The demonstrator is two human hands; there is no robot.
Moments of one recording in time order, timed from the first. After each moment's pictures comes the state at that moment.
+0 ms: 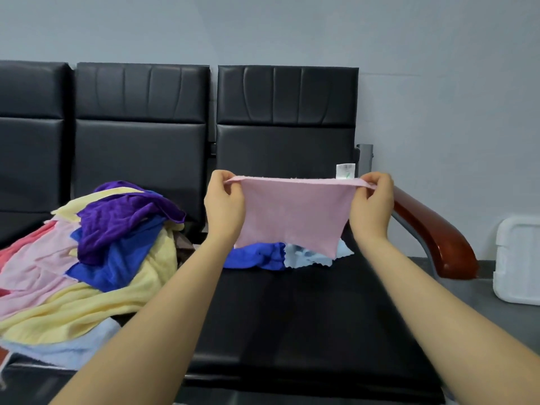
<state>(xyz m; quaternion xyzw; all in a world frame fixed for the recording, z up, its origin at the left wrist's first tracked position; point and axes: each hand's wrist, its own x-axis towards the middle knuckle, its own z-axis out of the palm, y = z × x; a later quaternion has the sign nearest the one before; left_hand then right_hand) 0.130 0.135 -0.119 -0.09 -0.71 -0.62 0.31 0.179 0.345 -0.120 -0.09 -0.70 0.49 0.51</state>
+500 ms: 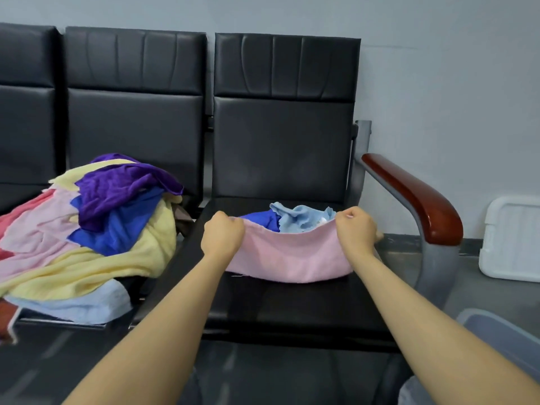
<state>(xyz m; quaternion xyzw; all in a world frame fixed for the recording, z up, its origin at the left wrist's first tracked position) 0.157 0.126 -0.203 0.07 -0.88 -0.46 0.09 0.202 0.342 -0.202 -0.27 -0.82 0.39 0.31</state>
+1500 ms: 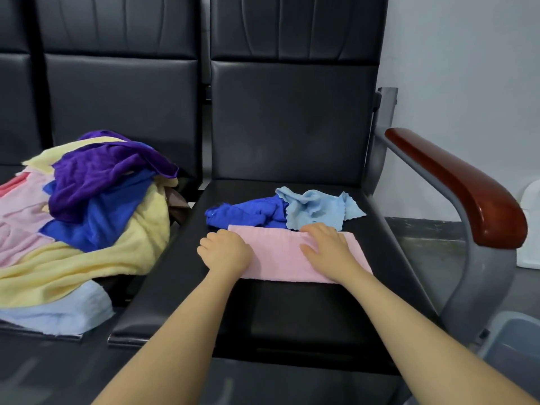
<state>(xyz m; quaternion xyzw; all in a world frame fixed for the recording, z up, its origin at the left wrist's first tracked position) 0.114 0.147 -0.269 0.11 -0.98 -0.14 -0.02 0.153 0.340 -0.282 0.01 -0.98 0.19 0.08</state>
